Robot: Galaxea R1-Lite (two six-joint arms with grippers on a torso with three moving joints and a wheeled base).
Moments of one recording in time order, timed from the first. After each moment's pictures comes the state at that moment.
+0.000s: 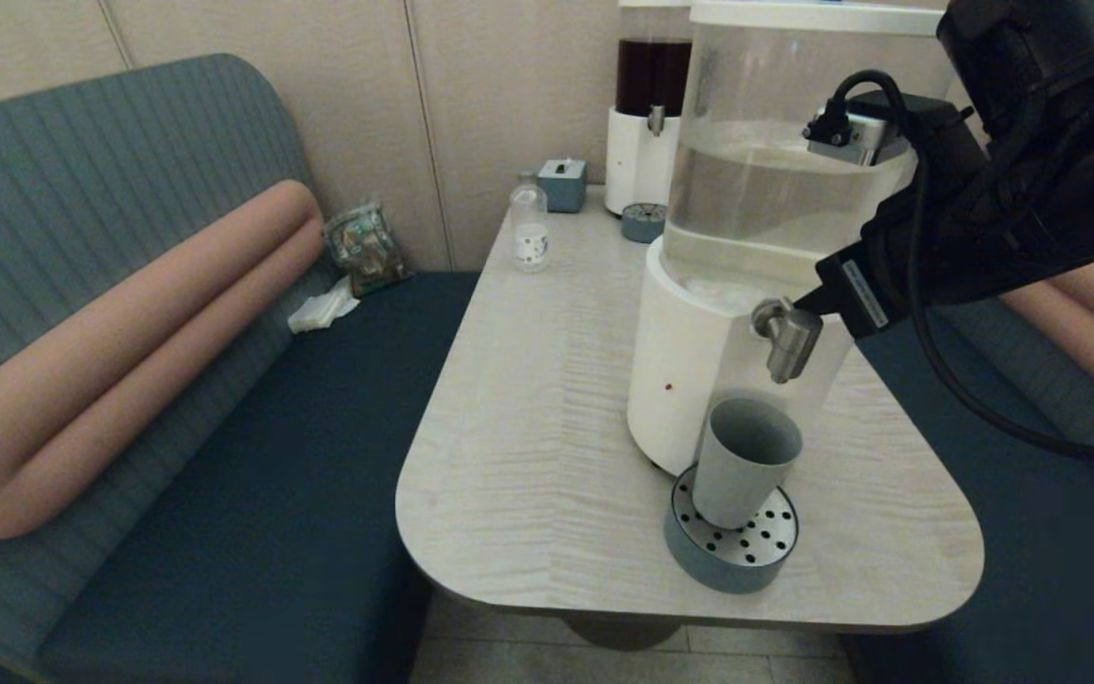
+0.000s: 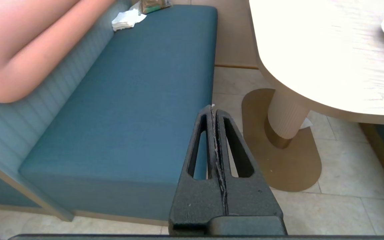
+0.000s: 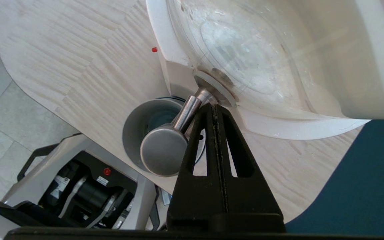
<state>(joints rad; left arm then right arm) 0.01 0.00 0.00 0.00 0.01 -0.03 0.48 1.77 -1.92 0.84 -0.06 -0.11</state>
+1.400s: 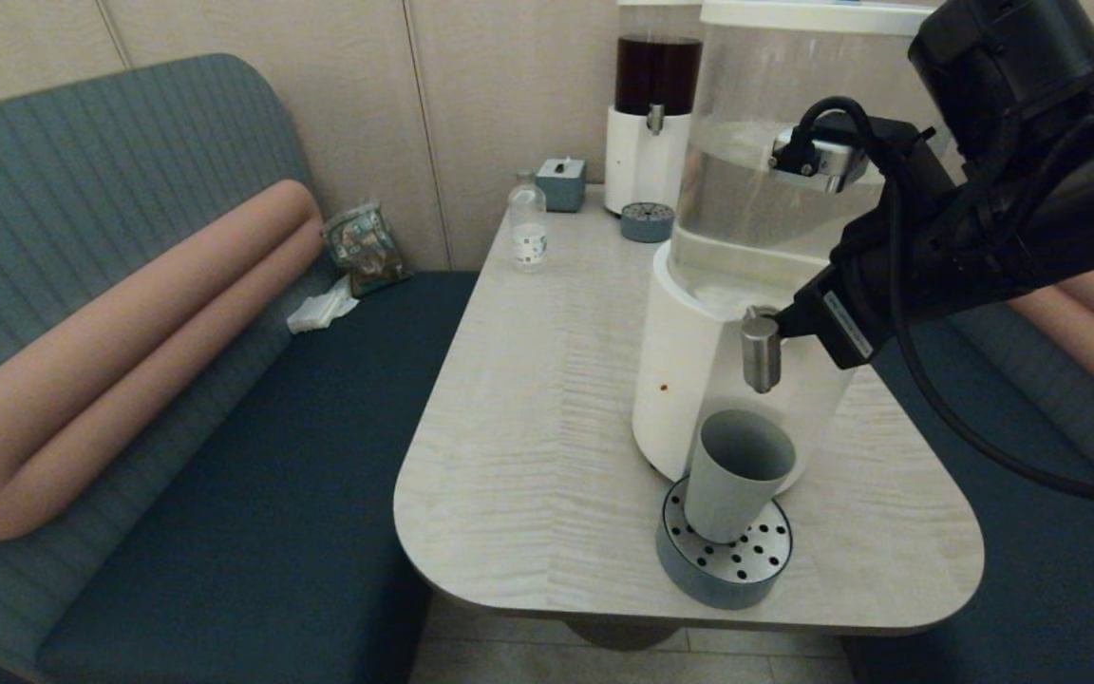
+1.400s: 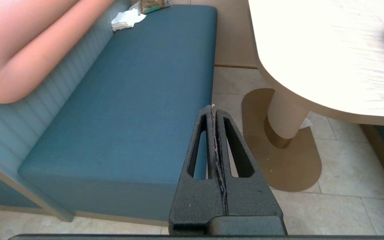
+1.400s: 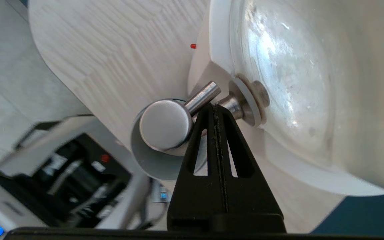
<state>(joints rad) 0.01 0.00 0.00 0.00 0.01 -0.03 0.54 1.77 -1.87 0.81 0.03 -0.23</state>
